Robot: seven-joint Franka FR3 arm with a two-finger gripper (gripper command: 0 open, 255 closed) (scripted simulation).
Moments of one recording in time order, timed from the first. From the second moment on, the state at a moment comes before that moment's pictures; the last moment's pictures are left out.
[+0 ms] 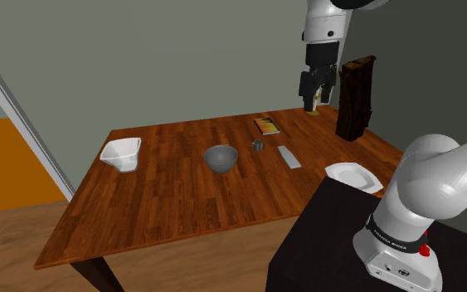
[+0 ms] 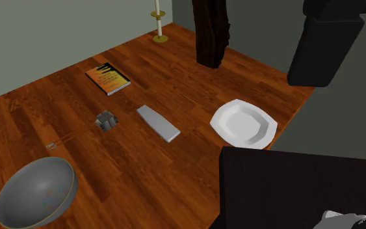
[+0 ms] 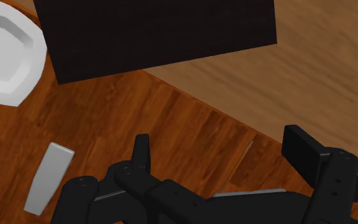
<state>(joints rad) -0.02 -0.75 -0.04 -2.35 0.03 1.47 0.09</state>
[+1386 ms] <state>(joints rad) -0.15 -0.30 -0.20 -2.49 -0.05 2.11 0.05</state>
